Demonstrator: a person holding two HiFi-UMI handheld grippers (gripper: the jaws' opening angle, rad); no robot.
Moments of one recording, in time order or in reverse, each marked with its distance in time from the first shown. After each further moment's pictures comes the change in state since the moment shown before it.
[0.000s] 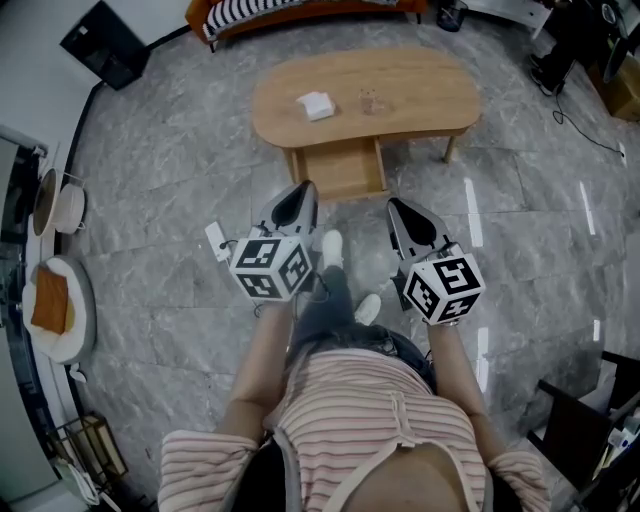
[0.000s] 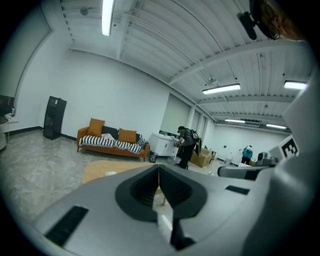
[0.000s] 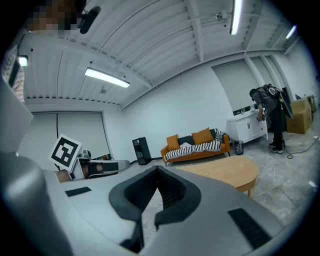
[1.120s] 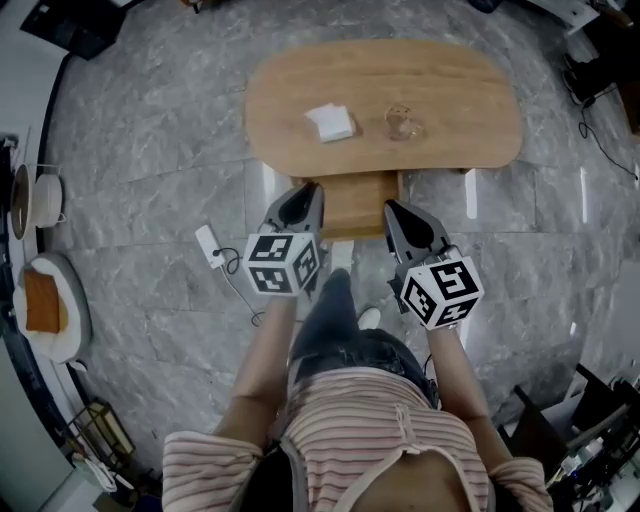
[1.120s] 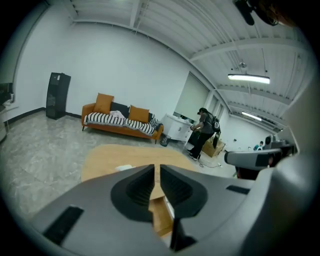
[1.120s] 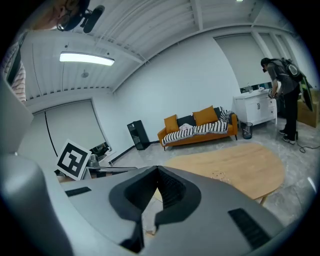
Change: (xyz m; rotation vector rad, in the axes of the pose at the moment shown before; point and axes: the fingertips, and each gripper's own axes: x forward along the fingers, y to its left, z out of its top) left arm 0.237 0.198 -0.011 -0.117 0.247 0.059; right arm 0.291 -0.097 0.006 0.056 0.235 0.017
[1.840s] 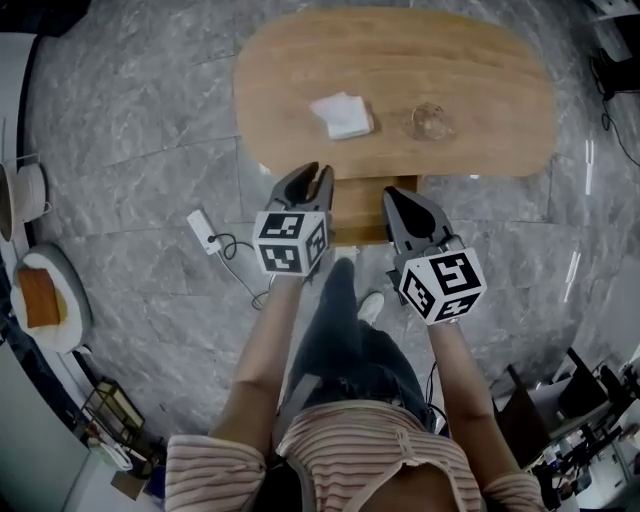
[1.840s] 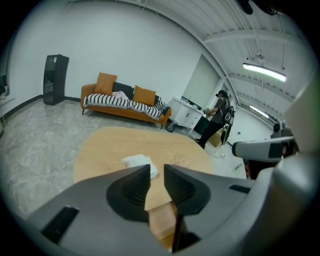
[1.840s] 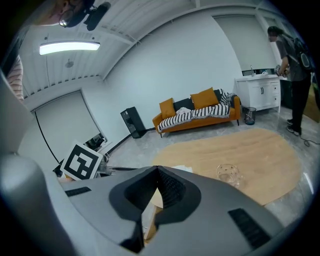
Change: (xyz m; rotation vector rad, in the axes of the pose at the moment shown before) left arm 0.141 0.102 -0.039 -0.052 0.197 0.014; right arm 0.154 -0.057 -0.032 0.051 0.177 -0.013
